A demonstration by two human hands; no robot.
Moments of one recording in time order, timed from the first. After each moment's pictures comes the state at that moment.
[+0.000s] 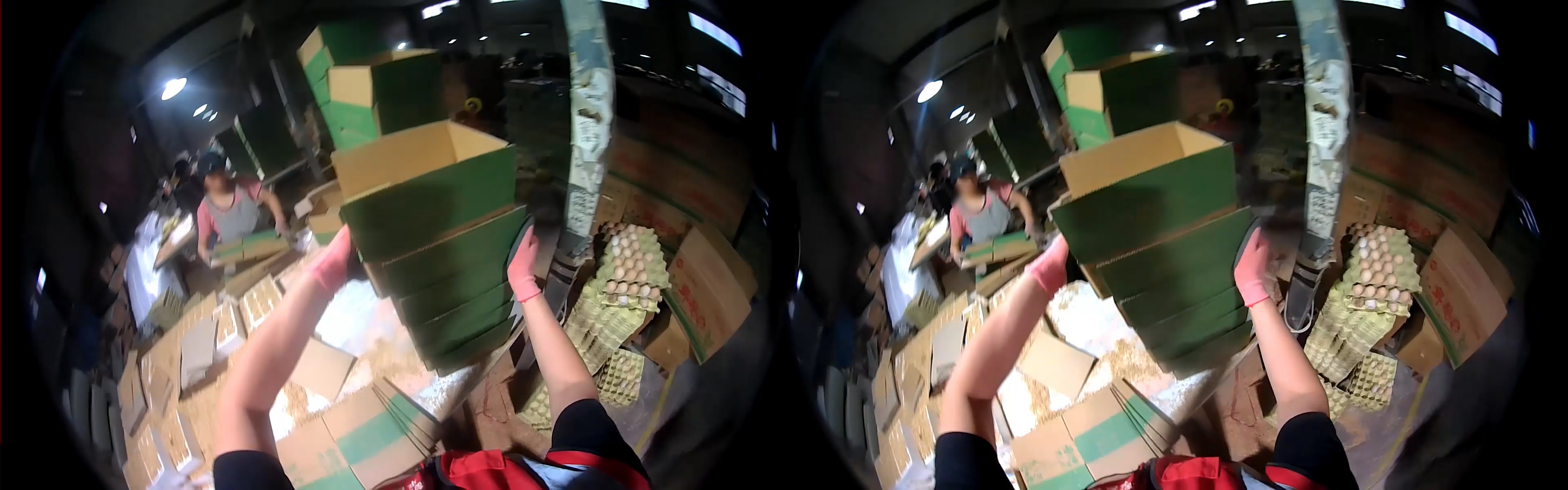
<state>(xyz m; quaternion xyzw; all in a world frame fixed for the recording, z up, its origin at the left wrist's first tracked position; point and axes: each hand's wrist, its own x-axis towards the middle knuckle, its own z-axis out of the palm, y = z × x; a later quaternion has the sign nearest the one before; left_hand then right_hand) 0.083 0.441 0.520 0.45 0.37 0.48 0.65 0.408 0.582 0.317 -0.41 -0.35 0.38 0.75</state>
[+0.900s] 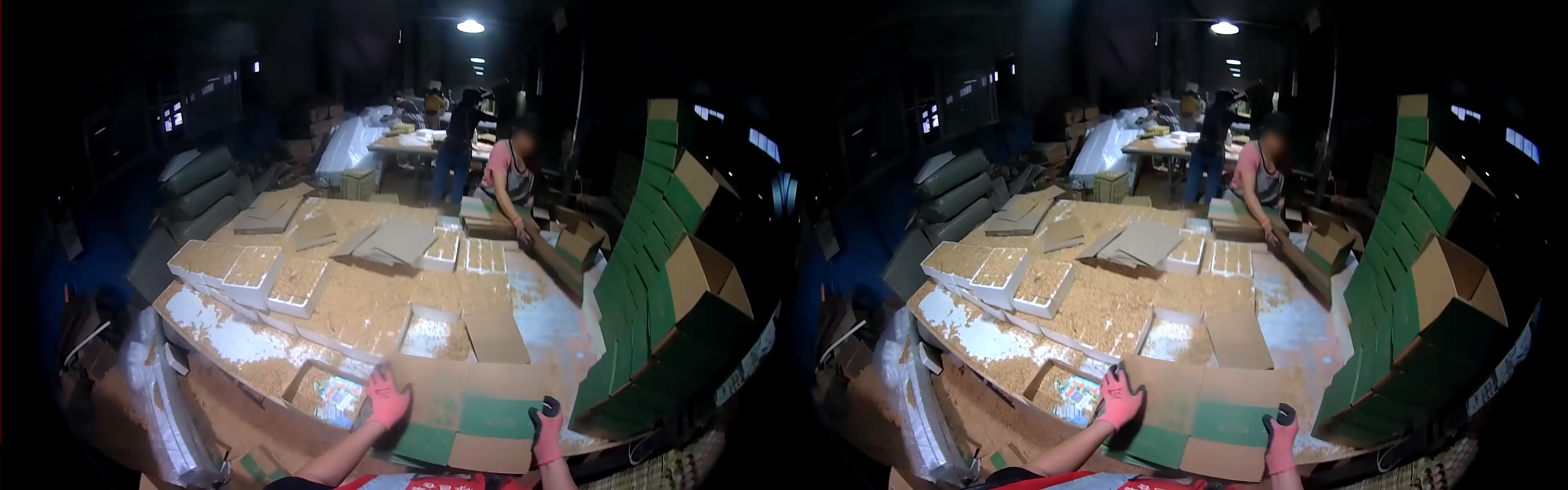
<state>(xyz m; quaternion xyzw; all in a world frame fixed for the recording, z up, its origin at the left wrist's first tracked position) -0.133 -0.024 0.184 0.19 0.94 0.29 -0.05 0.130 0.260 0.169 -0.31 -0.55 0.67 0.39</state>
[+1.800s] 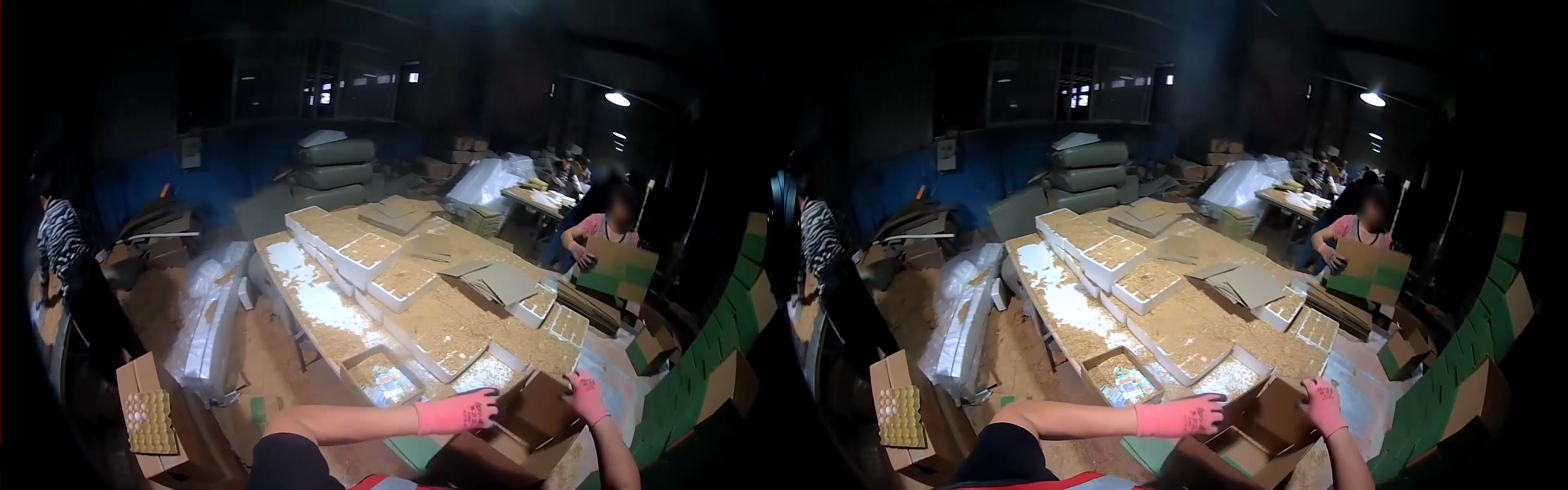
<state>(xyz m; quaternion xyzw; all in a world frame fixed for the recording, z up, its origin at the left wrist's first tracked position) -0.066 -0.040 0.367 0.70 0.71 -0.02 -0.08 -0.035 0.316 0.360 0.06 -0.99 0.03 0.15</state>
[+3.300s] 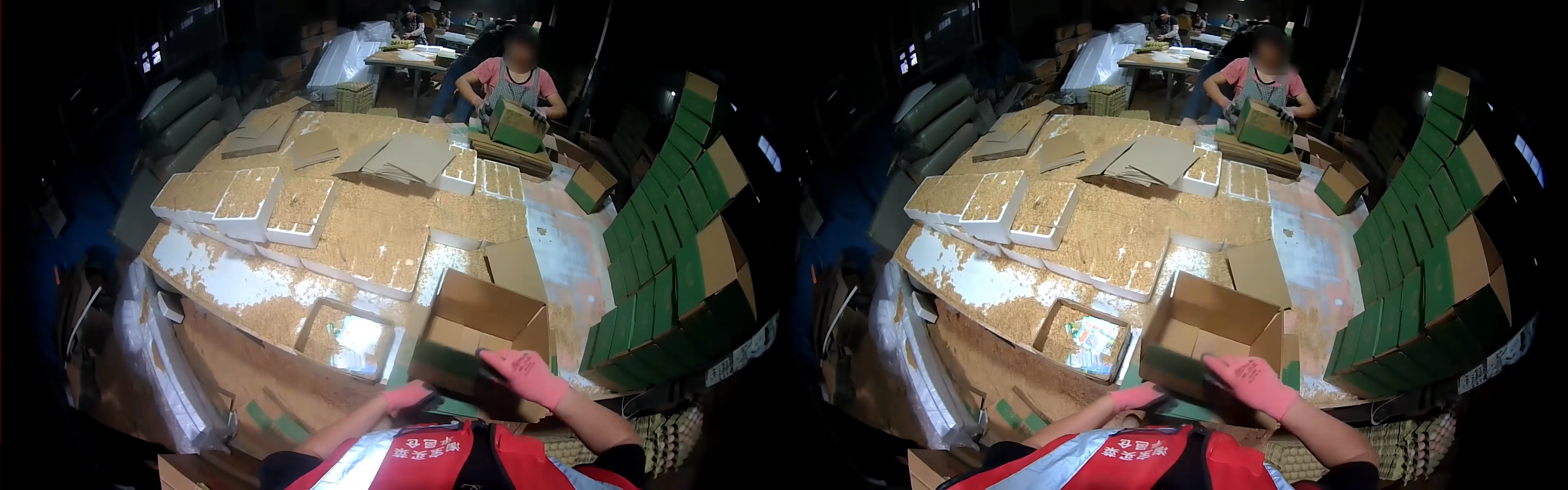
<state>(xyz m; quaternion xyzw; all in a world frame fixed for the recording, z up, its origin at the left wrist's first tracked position) -0.110 -0.113 0.067 0.37 0.65 0.44 0.50 0.017 0.120 0.324 0.12 -0.99 0.11 0.01</state>
